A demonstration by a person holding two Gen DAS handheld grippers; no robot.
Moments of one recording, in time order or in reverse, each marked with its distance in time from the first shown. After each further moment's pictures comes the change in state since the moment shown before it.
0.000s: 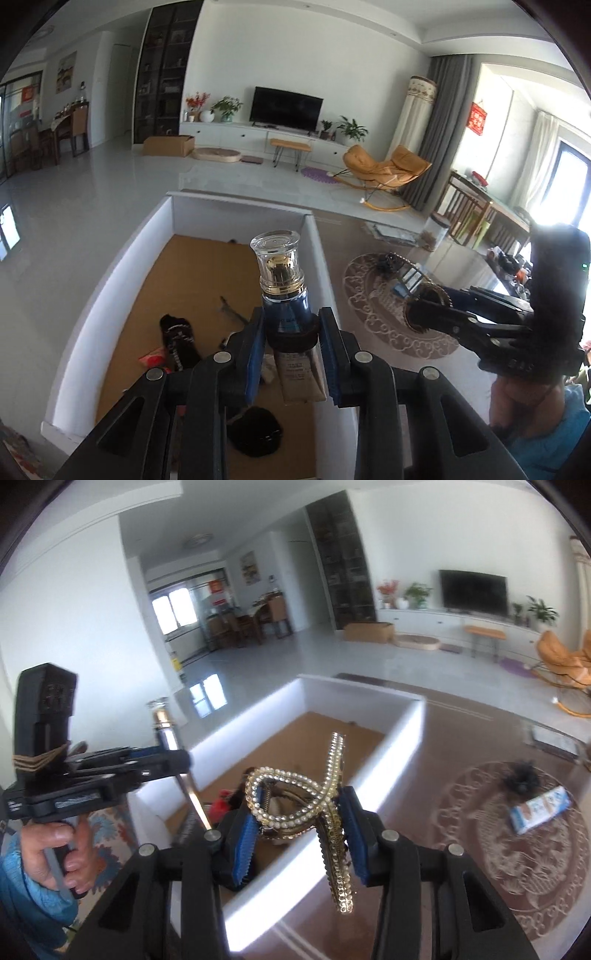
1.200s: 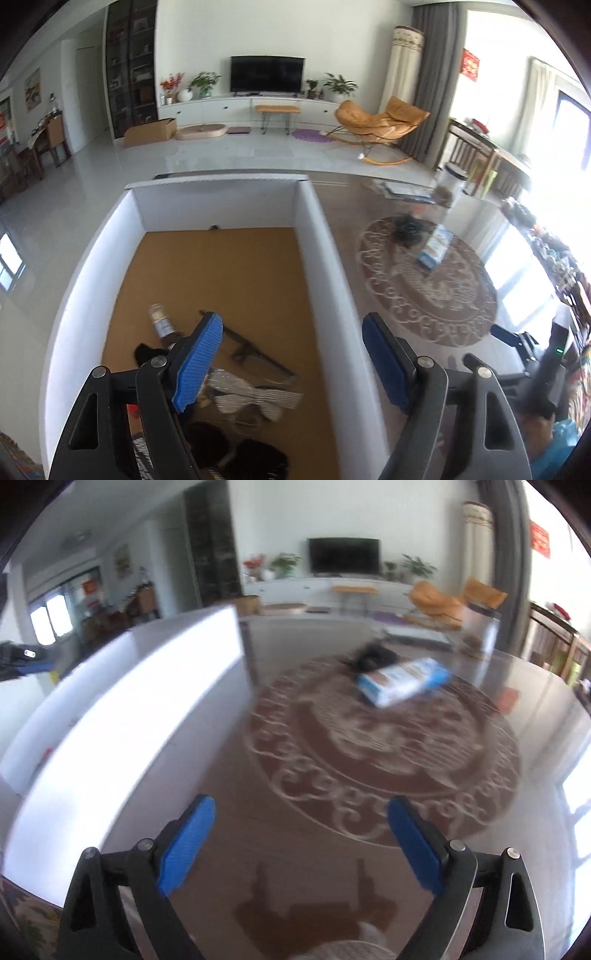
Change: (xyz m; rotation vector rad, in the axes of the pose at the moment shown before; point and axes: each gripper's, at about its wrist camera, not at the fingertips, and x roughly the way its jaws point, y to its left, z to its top) left arm 0.097 -0.048 0.023 0.176 0.122 -0.032; right arm -0.001 -0.141 -0.157 0.249 0.093 -0.594
